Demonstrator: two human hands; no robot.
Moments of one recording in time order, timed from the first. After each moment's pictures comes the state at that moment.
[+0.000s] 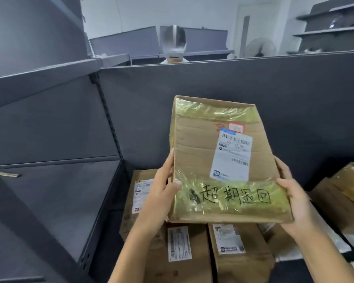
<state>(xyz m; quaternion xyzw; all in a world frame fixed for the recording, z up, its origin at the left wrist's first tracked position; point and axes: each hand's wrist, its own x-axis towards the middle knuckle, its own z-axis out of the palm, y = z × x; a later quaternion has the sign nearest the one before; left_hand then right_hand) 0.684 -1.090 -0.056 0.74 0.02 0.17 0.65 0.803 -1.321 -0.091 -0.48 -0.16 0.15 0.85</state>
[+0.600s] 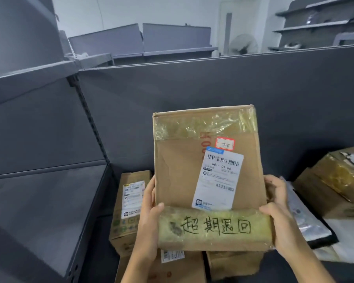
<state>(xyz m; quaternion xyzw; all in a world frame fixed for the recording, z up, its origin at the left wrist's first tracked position) 0.670 -1.098 -0.108 0.65 0.09 0.21 0.73 0.762 -1.326 -0.105 -0.63 -0.15 0.02 0.76</state>
